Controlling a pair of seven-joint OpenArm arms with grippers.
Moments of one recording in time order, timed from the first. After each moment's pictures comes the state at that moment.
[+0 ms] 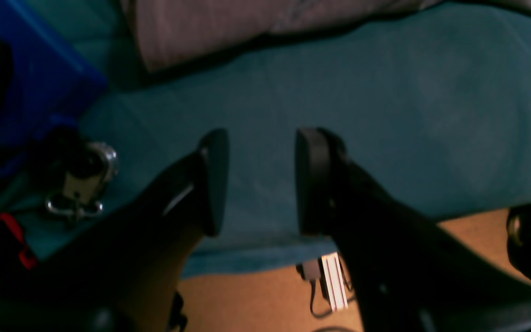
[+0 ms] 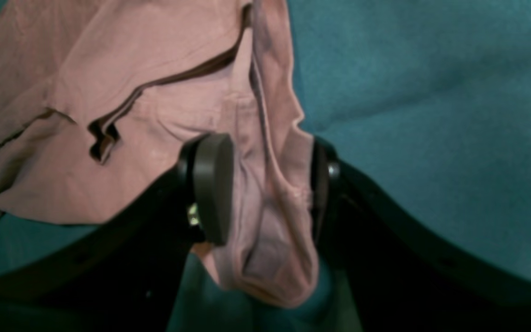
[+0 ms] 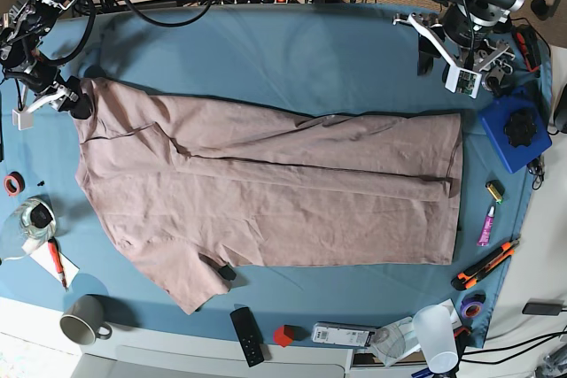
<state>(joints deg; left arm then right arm) 35.7 -7.2 -12.9 132.4 -16.7 -15.0 53.7 -1.3 24.4 51.0 68.2 50.1 37.8 -72.0</state>
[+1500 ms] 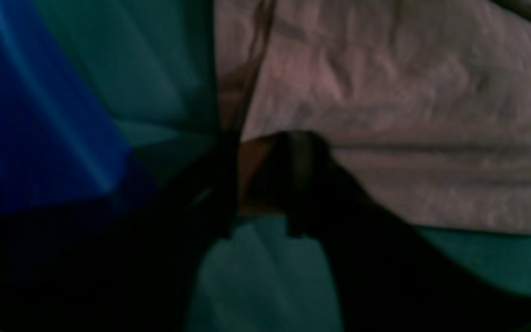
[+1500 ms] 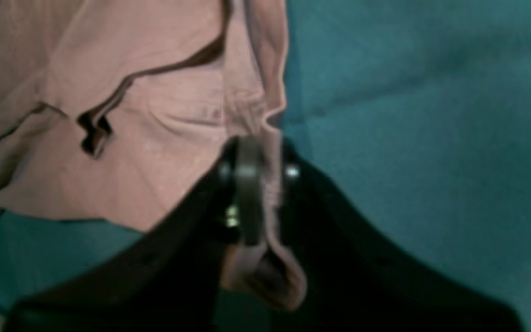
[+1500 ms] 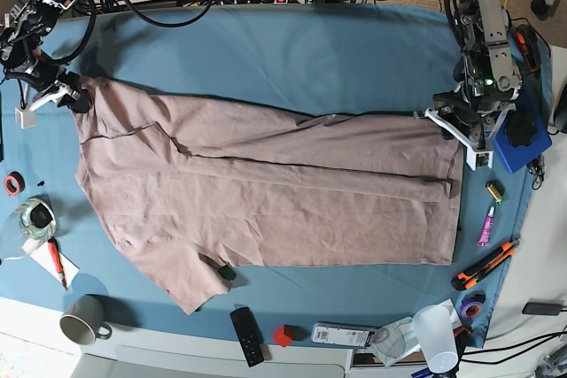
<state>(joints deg) 7.7 -7.4 -13.3 97.4 -12.4 -5.9 55.9 -1.3 24.4 51.0 68.2 50.0 37.8 -73.7</state>
